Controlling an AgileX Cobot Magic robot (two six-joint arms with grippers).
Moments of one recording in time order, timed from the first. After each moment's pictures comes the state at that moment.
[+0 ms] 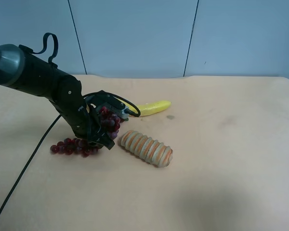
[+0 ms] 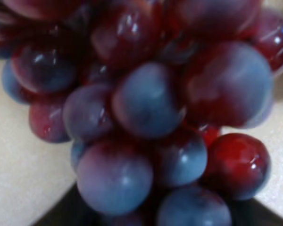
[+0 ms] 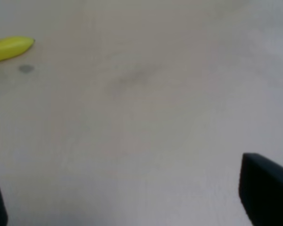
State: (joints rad) left arm -0.53 1.95 -0.97 0.09 0.36 0.08; right arm -0.03 0.00 -0.48 0.10 1.07 -0.01
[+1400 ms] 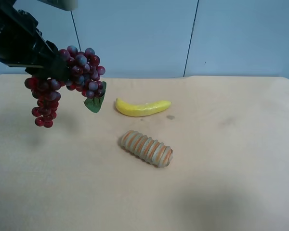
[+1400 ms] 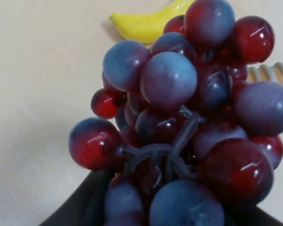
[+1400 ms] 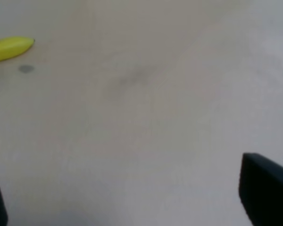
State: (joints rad) left arm -0.51 1.29 -1.09 0.04 0.81 0.08; right arm -0.03 0.00 -0.48 0.10 1.07 -0.01
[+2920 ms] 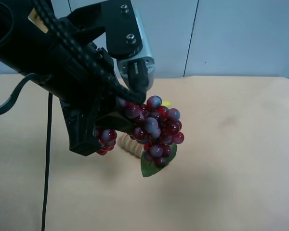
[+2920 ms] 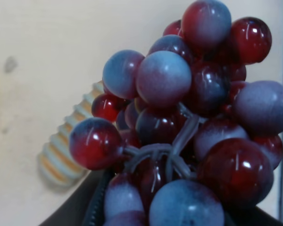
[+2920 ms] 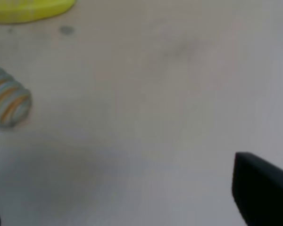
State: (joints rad) left arm -0.90 1.35 -1.10 -0.13 0.78 0.60; right arm -0.02 0.41 -0.61 0.31 1.04 -0.26
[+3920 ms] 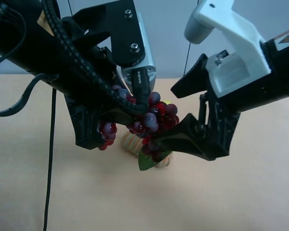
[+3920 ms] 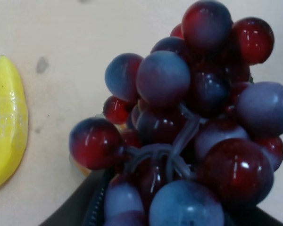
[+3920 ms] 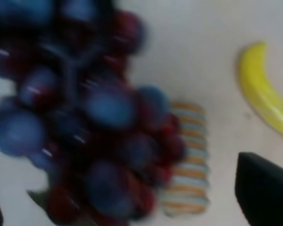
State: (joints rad) left arm -0.90 1.37 -1.10 -0.08 0.73 0.60; right arm 0.72 1.15 -0.83 0.52 0.63 -0.74
